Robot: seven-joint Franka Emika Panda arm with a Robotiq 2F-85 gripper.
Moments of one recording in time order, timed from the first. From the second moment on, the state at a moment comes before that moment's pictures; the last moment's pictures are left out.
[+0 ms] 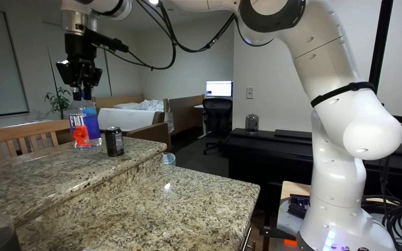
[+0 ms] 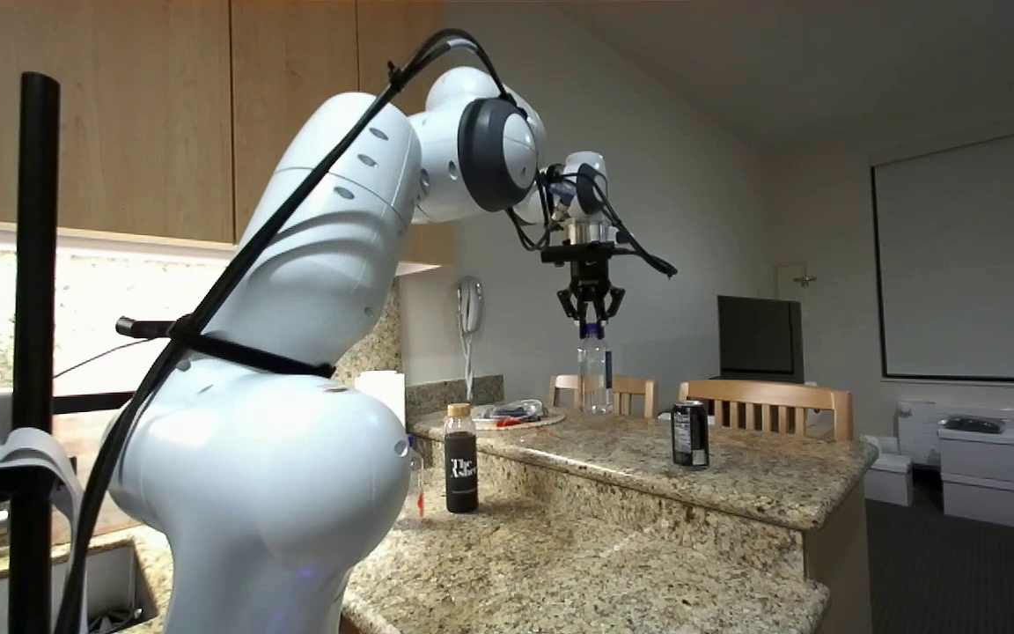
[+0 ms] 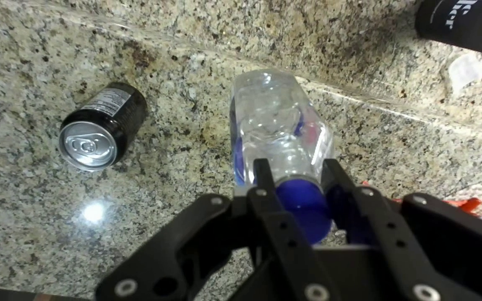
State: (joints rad) arm 0.19 0.41 0.10 -1.17 0.00 1.72 0.04
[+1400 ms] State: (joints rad) arm 0.12 -0.20 0.08 -2.09 0.08 2.02 0.04
